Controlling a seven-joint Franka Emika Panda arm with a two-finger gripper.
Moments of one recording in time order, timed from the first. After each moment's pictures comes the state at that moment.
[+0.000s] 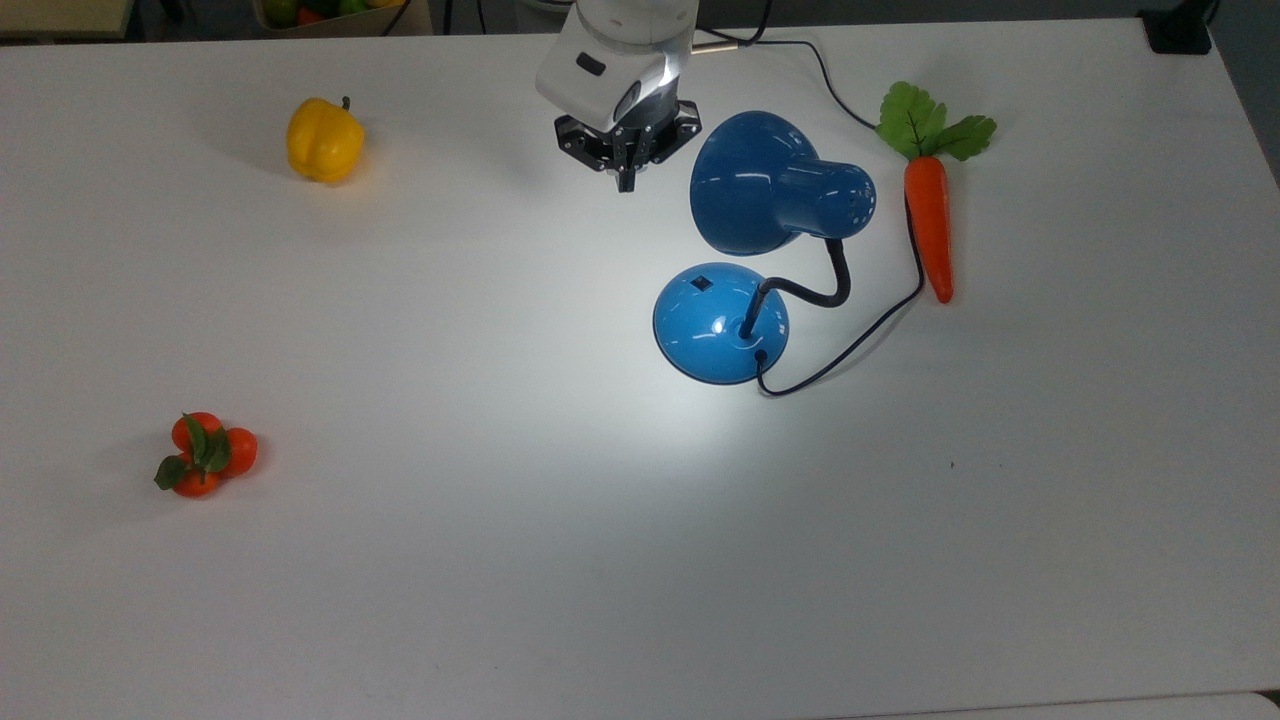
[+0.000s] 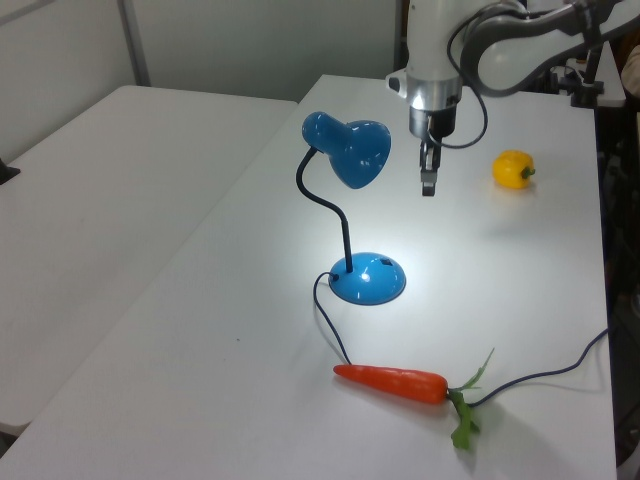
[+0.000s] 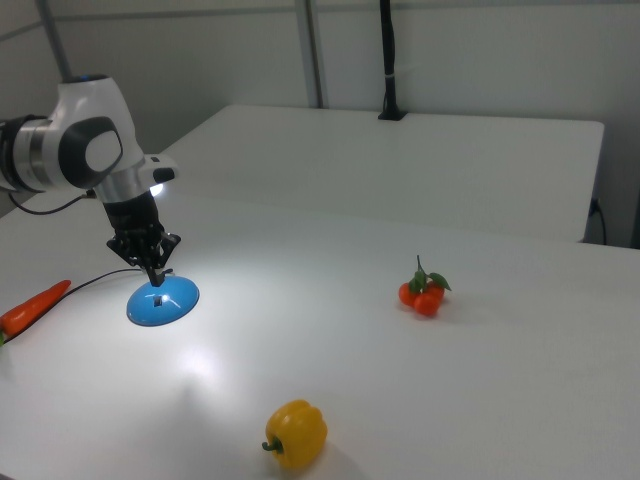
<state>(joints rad) 0.13 0.12 0.12 -1.91 -0.07 2.01 0.01</state>
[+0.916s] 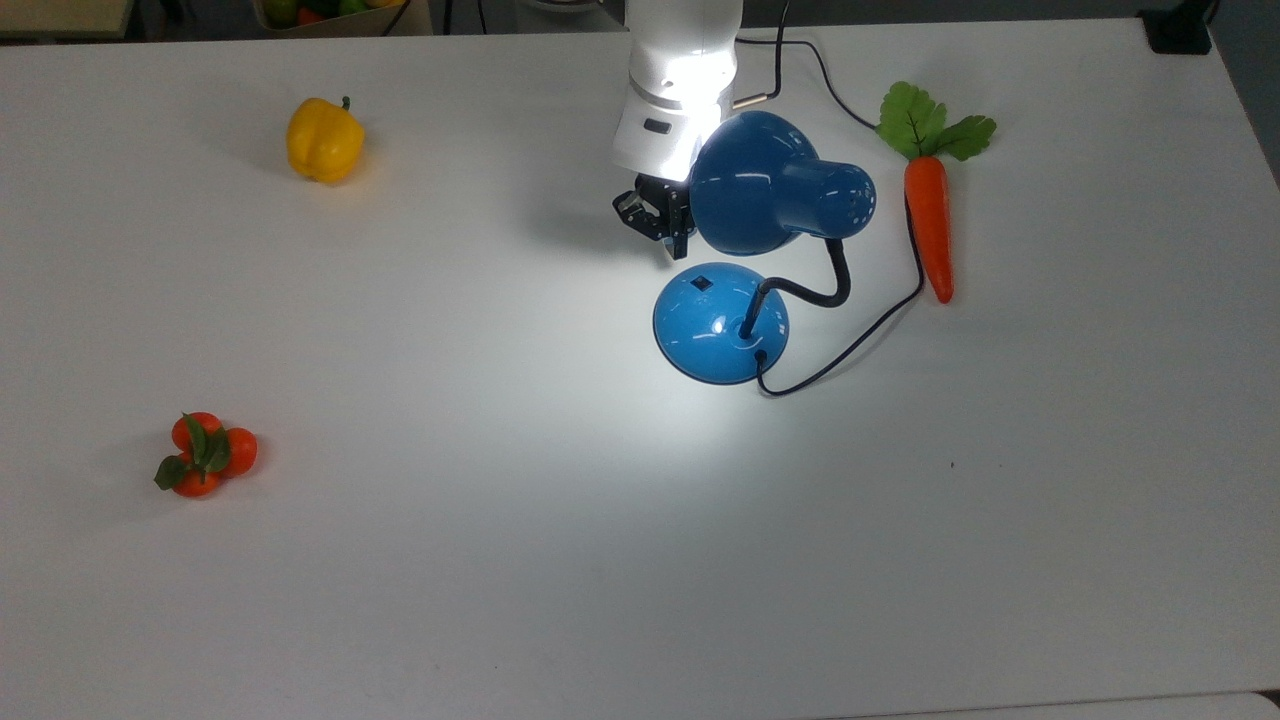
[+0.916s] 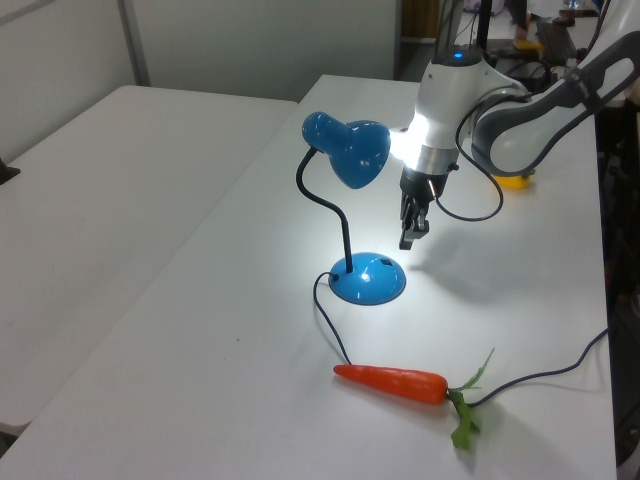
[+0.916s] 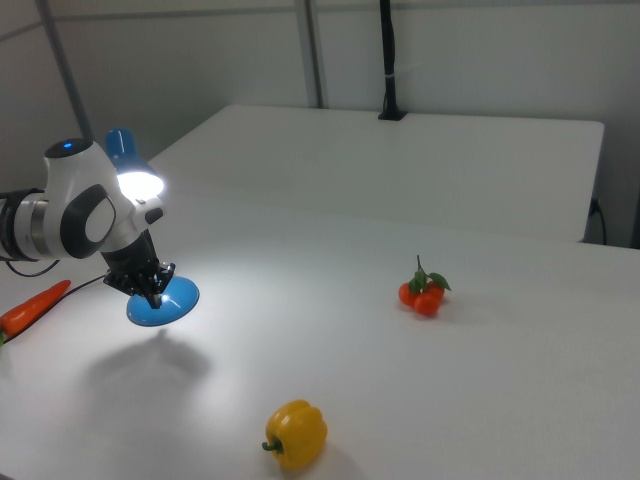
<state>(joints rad) 0.17 0.17 0.13 -2.12 -0.07 2.47 -0.14</state>
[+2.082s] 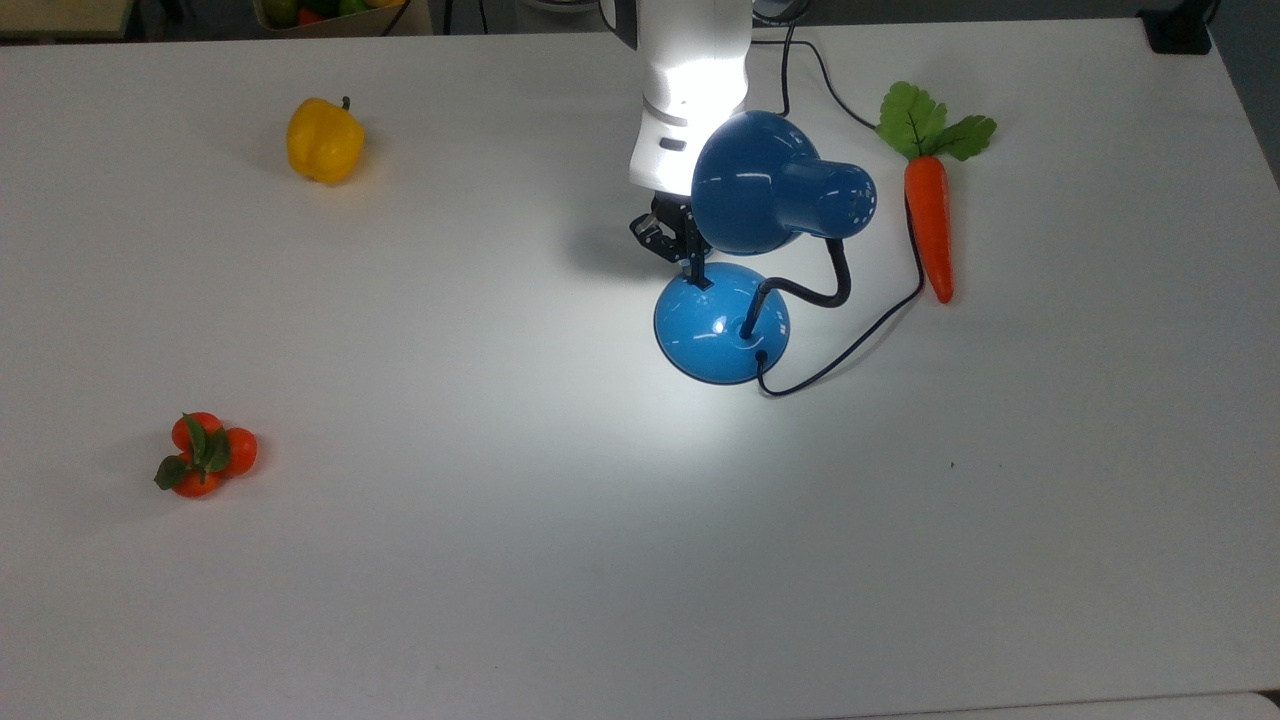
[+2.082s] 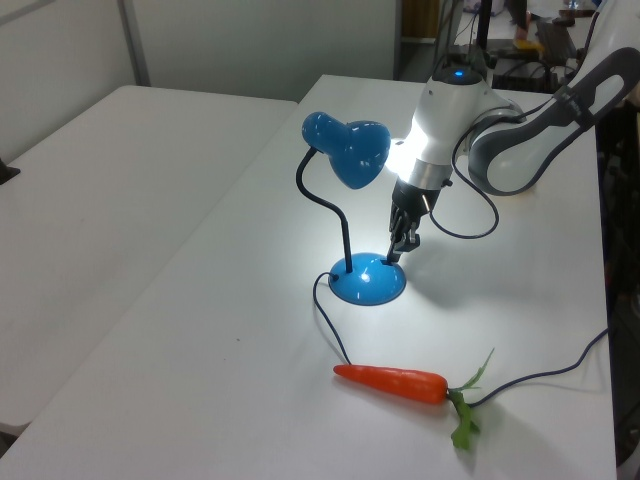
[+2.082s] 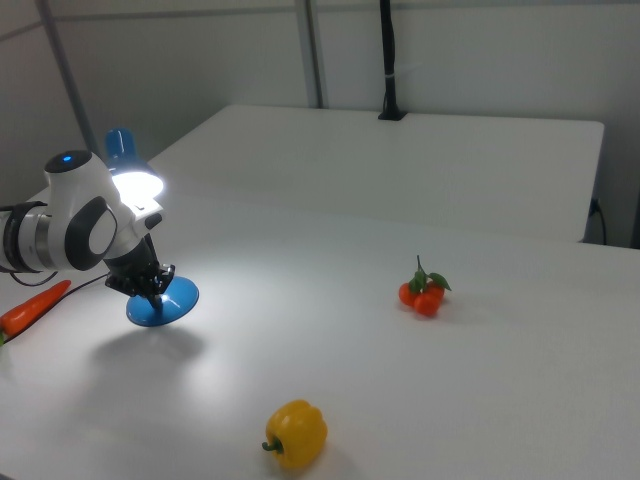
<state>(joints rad) 0.19 0.22 0.13 -2.12 -0.07 2.59 -0.15</state>
